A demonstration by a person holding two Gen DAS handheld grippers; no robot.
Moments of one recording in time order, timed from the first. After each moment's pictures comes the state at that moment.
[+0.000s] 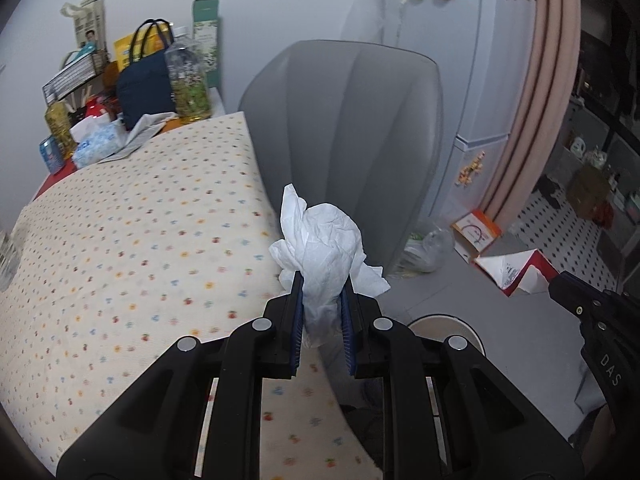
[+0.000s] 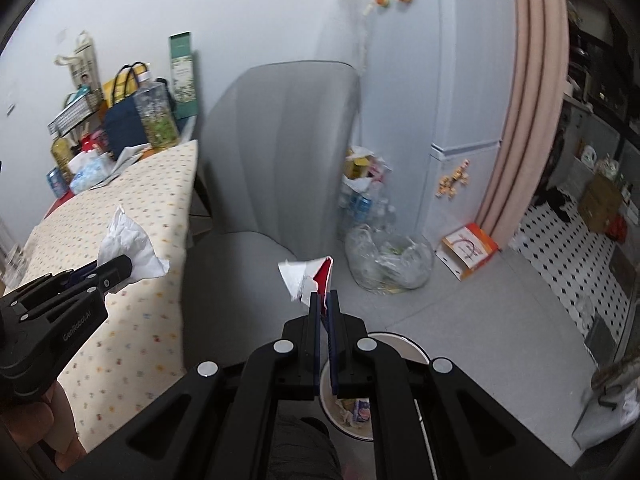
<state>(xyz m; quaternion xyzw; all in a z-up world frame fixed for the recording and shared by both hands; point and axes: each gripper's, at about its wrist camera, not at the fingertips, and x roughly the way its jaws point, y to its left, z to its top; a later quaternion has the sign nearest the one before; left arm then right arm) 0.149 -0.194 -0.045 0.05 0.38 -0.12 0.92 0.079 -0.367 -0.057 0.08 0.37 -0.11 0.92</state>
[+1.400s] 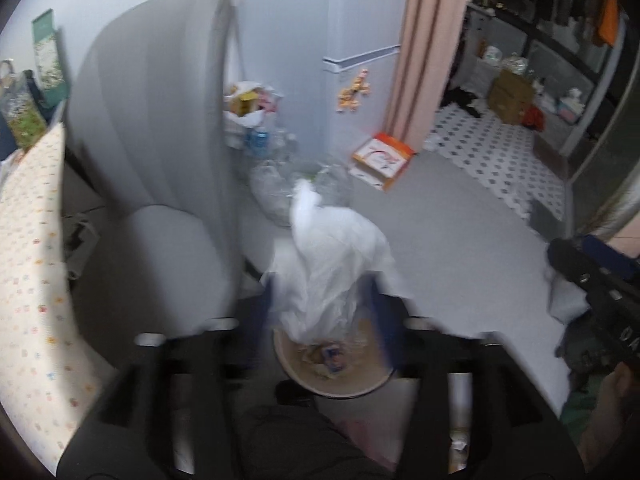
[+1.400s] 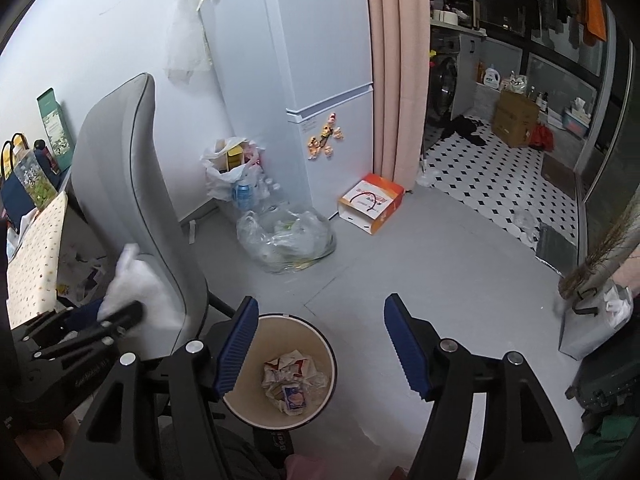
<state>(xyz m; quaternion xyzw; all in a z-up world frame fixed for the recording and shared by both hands) 0.140 -0.385 -0.107 0.13 0.45 -0.29 0.83 0.002 -0.539 -0.110 0.17 0.38 -0.27 0.87</state>
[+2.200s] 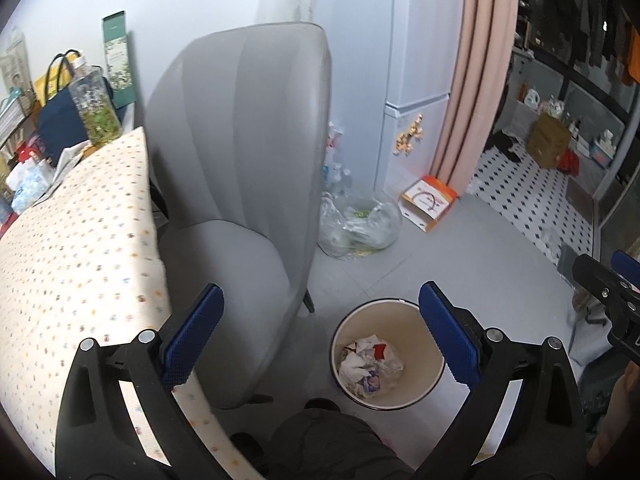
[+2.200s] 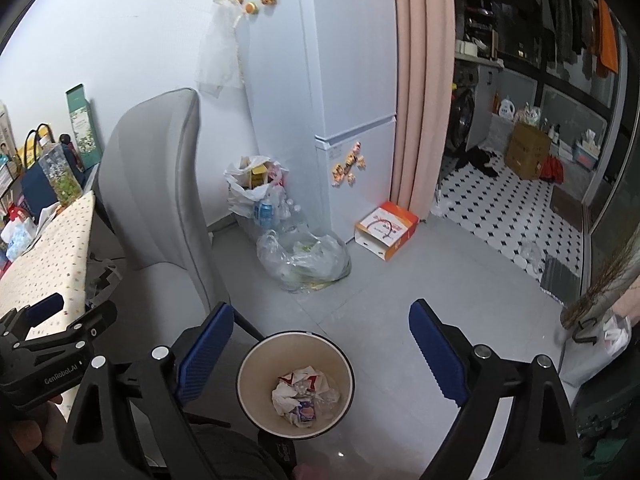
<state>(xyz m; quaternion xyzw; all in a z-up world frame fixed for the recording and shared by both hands) 0.138 -0.303 -0.055 0.10 0.39 -0.21 0.89 0.015 -0.492 -0.060 0.13 0.35 -0.25 0.89</state>
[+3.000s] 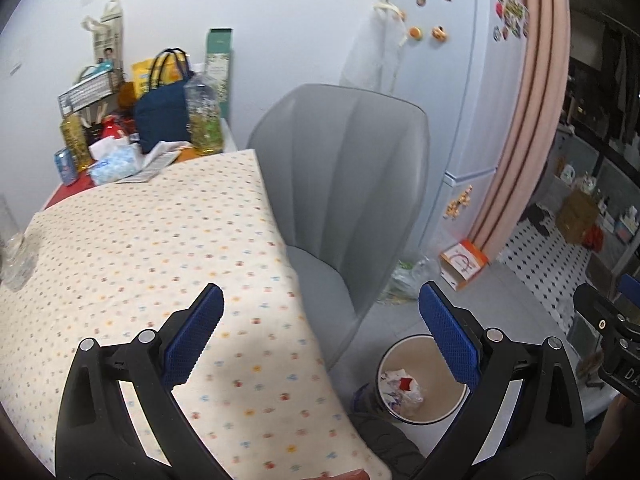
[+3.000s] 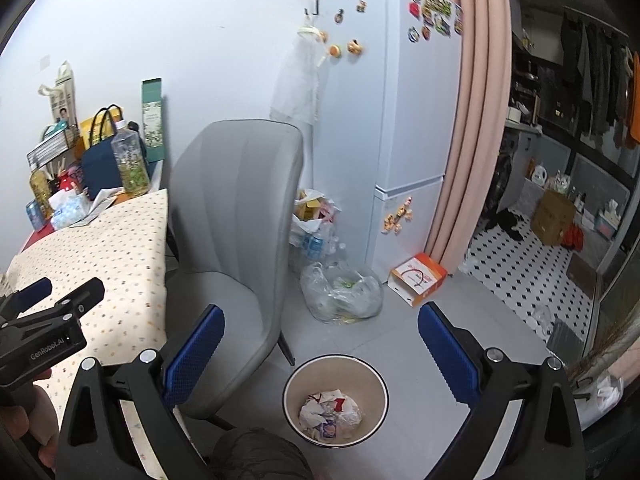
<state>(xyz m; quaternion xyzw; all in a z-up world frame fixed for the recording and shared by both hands) 0.109 -0.158 0.012 0.02 0.33 -0.12 0.94 0.010 -0.357 0.018 0.05 0.30 -0.19 0.93</state>
